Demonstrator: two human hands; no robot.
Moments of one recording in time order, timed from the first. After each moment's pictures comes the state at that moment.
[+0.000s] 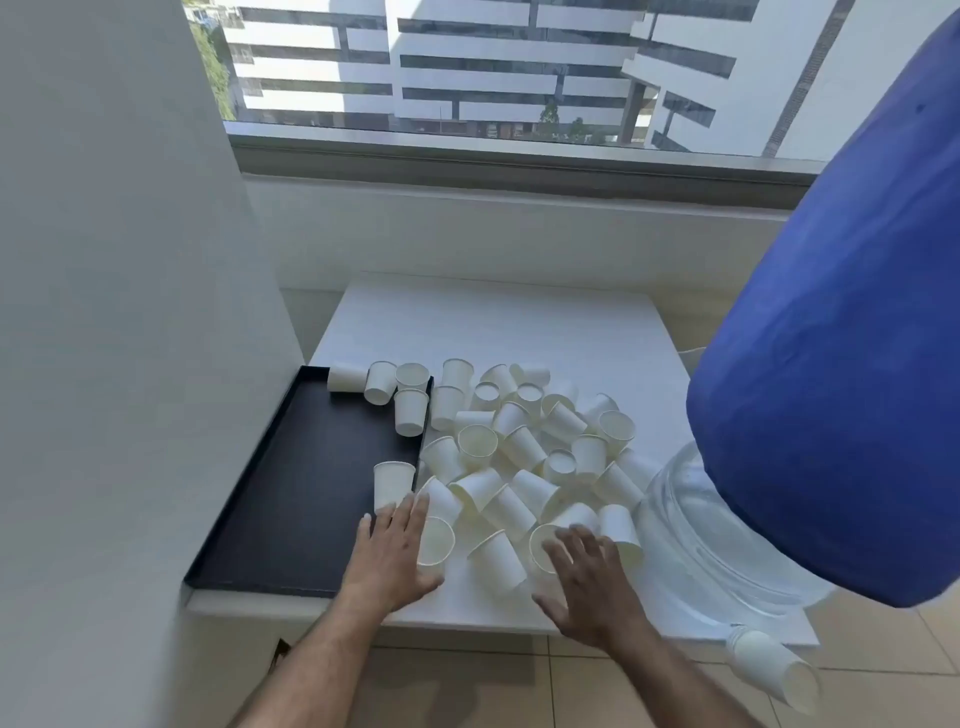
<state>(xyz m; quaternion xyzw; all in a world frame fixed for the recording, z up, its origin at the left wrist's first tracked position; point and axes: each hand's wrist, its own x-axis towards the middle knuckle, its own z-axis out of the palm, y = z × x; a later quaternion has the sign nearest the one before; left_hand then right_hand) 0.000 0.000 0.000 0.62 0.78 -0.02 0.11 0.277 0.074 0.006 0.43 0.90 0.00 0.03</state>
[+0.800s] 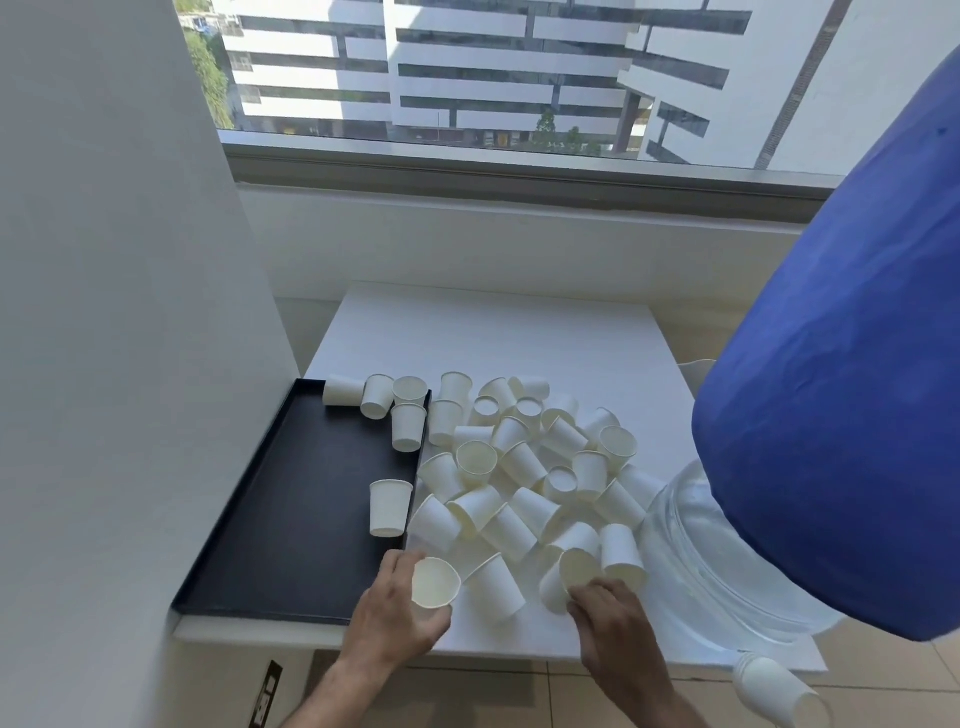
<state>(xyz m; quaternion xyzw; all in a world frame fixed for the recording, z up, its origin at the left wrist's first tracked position) 0.021 -0.027 -0.011 0.53 0.78 0.26 0.20 0.299 0.058 -0.009 0.46 0.86 -0.09 -0.22</state>
